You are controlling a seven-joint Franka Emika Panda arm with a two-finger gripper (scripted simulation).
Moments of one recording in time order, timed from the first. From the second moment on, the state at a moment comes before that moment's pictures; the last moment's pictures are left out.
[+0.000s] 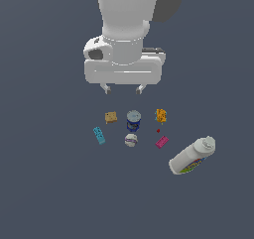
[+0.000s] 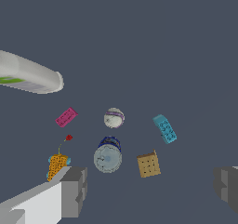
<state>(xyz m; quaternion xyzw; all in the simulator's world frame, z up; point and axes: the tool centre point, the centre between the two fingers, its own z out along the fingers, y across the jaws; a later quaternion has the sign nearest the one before) 0.005 -0.011 0.335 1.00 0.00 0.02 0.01</state>
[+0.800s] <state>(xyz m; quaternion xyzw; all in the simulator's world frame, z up) 0.012 -0.009 0.350 1.00 0.02 0.04 0.02</state>
